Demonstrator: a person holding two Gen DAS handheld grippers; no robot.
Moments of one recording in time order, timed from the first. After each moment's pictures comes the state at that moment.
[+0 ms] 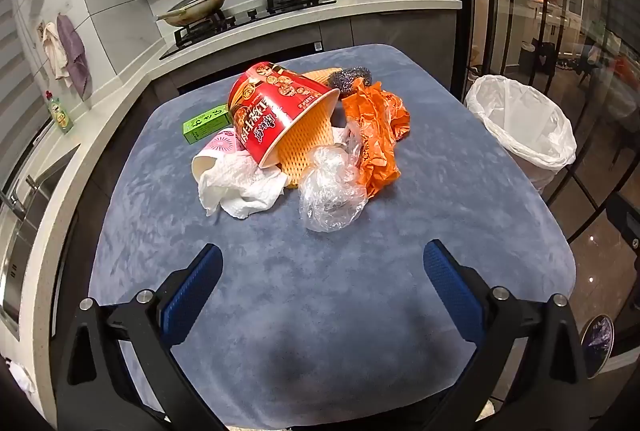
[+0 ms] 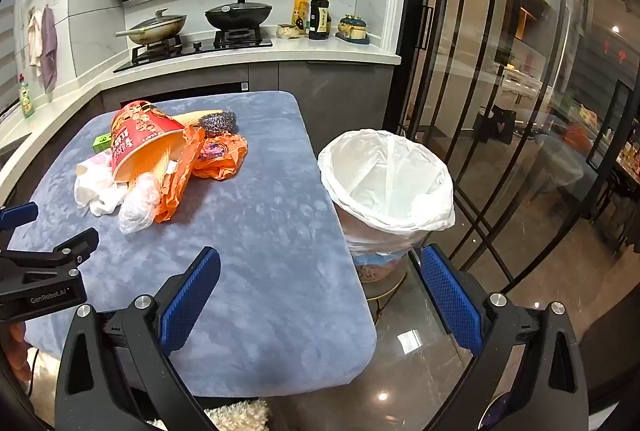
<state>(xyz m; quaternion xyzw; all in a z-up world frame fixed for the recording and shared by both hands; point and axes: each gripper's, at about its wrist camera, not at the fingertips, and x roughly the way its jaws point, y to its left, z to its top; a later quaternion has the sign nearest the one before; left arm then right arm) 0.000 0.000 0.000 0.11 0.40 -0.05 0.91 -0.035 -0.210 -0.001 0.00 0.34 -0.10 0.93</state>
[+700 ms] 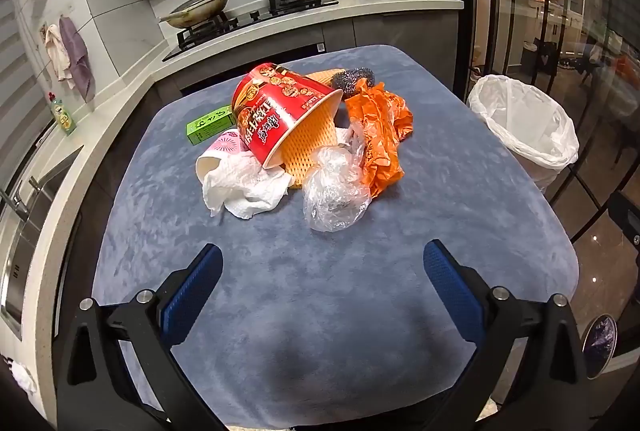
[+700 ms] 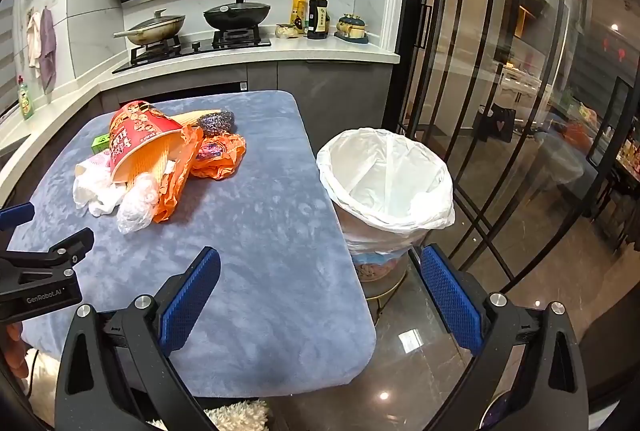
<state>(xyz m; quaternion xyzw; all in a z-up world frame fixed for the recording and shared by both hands) 0.000 0.003 -0.001 0.12 0.39 -0.05 0.91 -0.035 -0.212 -0.003 0.00 0.34 -0.11 0.93</state>
